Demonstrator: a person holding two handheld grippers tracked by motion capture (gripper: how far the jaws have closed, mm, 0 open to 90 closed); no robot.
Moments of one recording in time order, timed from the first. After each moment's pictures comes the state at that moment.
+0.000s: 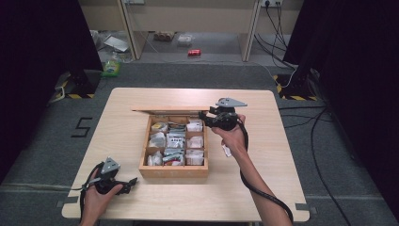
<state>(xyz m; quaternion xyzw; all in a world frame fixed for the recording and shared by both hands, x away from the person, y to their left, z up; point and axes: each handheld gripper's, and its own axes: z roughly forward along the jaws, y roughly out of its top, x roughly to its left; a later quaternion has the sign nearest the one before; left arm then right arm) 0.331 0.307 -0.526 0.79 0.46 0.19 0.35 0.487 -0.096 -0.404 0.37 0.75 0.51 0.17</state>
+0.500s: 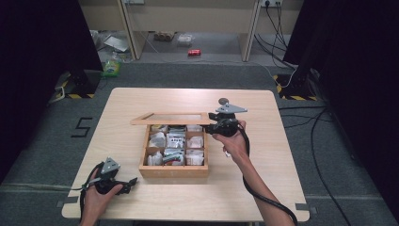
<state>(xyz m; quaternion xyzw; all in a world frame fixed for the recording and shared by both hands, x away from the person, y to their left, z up) 0.331 0.307 -0.526 0.79 0.46 0.19 0.35 0.472 -0.099 -0.415 0.37 0.77 0.50 0.16</state>
